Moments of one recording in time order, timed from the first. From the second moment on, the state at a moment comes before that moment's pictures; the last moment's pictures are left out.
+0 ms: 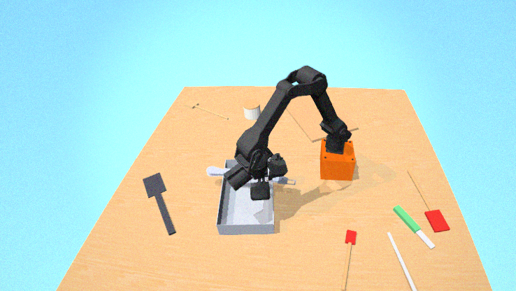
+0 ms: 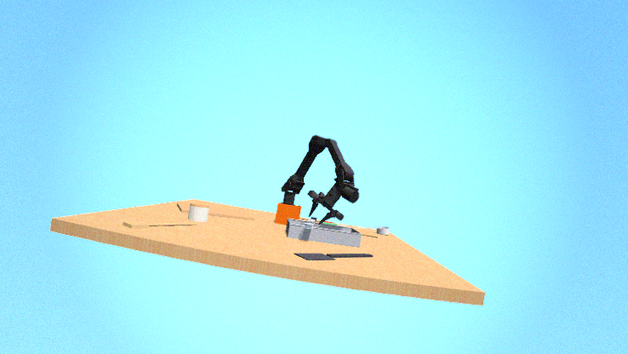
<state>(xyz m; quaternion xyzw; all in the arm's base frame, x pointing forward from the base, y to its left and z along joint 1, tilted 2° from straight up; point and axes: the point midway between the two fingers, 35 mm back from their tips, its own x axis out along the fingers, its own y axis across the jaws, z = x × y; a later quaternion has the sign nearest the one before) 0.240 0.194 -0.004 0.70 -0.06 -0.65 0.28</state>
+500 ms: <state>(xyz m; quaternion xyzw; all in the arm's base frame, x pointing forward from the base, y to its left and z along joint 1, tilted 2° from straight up) 0.243 0.182 -0.026 0.70 -0.06 -0.65 0.28</state>
